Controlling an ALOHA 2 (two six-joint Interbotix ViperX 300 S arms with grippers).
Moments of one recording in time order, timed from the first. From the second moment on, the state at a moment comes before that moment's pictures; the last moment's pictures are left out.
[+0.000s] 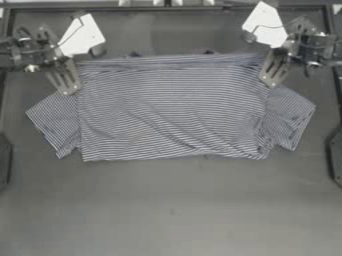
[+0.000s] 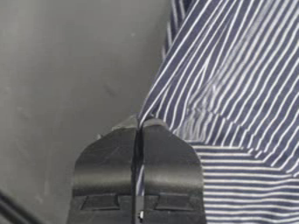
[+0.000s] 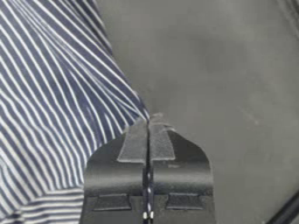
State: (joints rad) left arm 0.63 -0.13 0.73 0.49 0.70 -0.30; right arm -0.65 -0.14 0.77 -0.56 0.66 0.43
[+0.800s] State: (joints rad) left arm 0.64 -0.06 0.67 0.46 0.75 -0.32; right arm -0.67 -0.08 0.75 -0.53 0.62 0.45
